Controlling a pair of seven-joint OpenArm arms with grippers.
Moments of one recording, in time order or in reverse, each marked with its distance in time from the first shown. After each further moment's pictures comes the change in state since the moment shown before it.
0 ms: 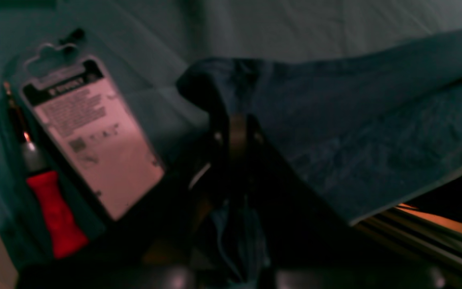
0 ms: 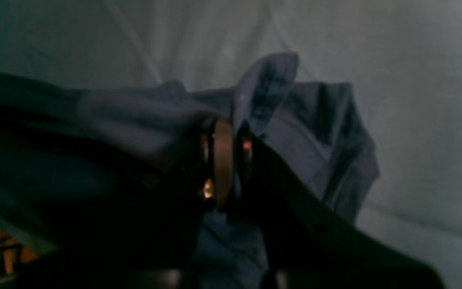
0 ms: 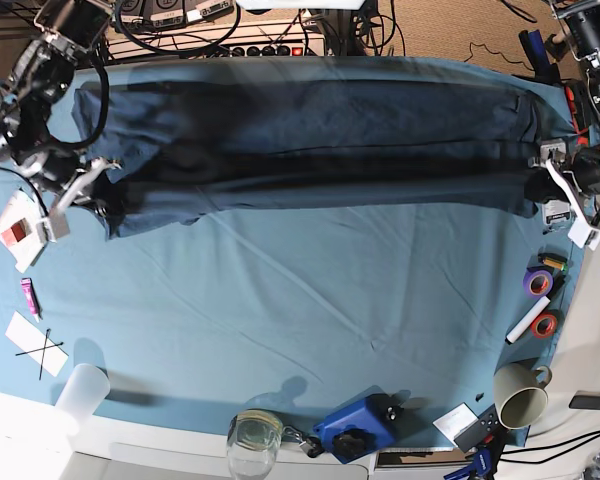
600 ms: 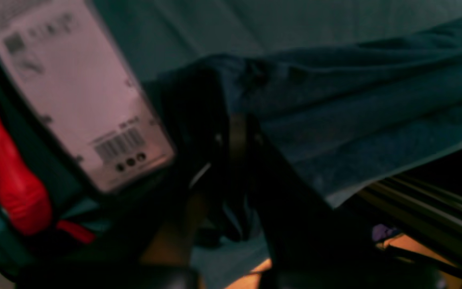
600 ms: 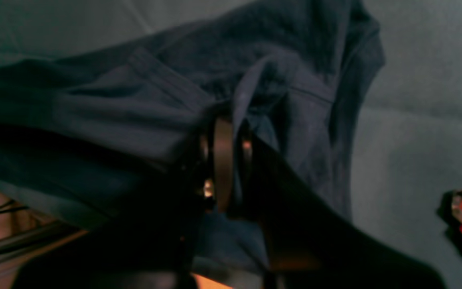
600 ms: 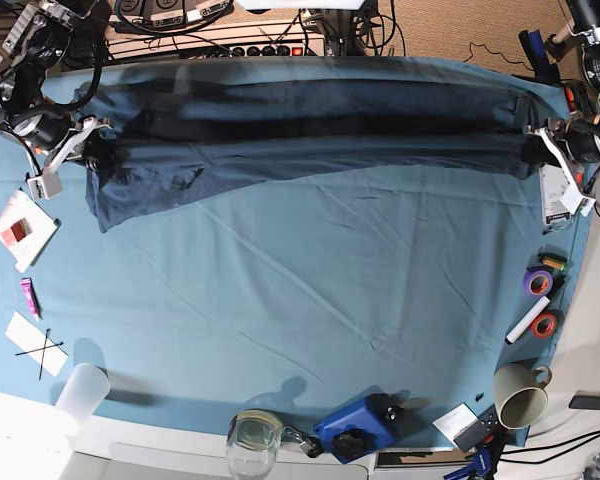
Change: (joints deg) left arm 6.2 0.5 0.0 0.2 1.5 0.1 0.2; right arm -8.2 -0.2 5.4 0.0 1.0 0.7 -1.7
